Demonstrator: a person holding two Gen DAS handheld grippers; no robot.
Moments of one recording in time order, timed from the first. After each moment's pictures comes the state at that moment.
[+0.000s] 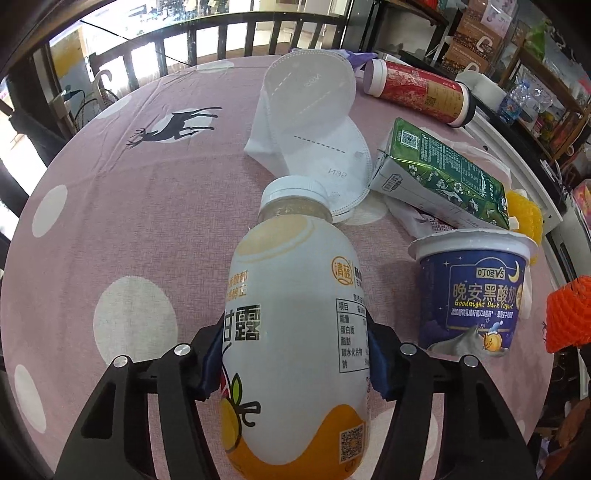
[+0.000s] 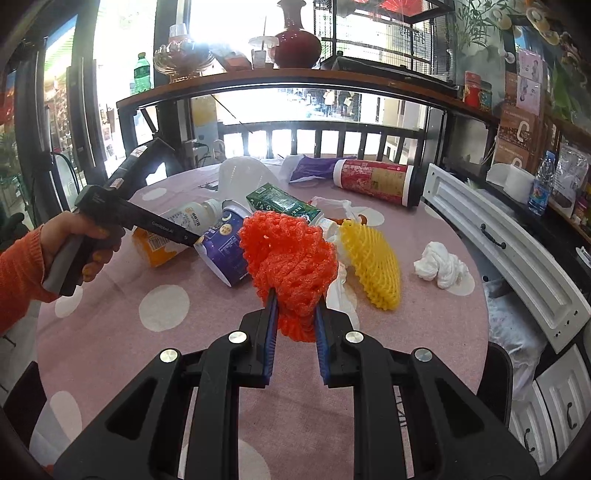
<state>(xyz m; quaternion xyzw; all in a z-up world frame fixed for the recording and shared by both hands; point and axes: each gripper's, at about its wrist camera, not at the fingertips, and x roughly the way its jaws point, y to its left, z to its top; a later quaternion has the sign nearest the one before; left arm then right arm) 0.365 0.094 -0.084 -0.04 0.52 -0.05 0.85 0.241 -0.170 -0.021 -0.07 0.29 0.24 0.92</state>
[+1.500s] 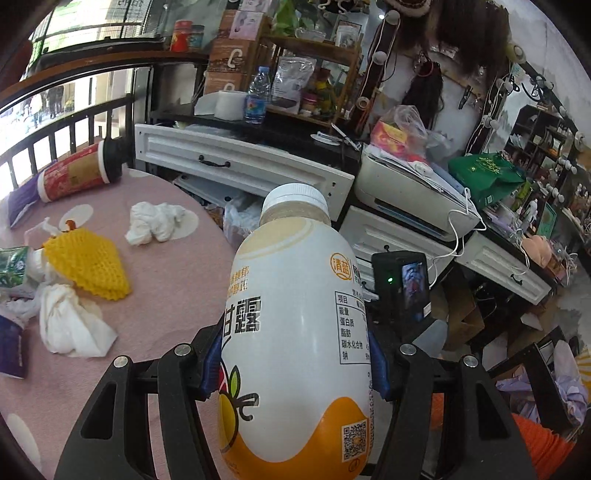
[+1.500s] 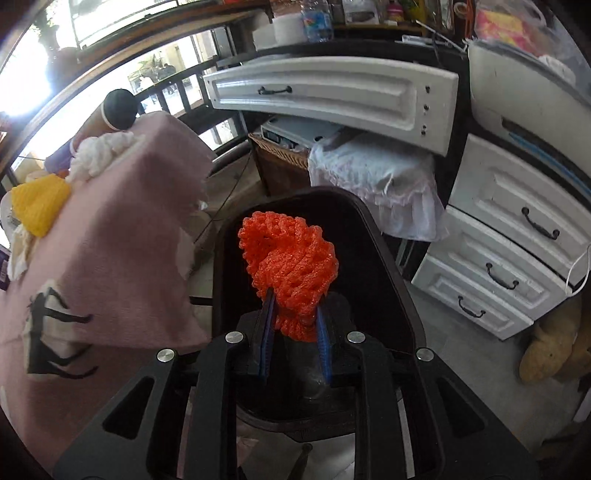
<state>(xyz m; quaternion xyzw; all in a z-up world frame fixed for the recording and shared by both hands) 0.253 -0.238 -0.040 0.01 0.37 -0.36 0.86 0.286 -0.442 -0.176 0.13 0.42 -0.05 0.90</state>
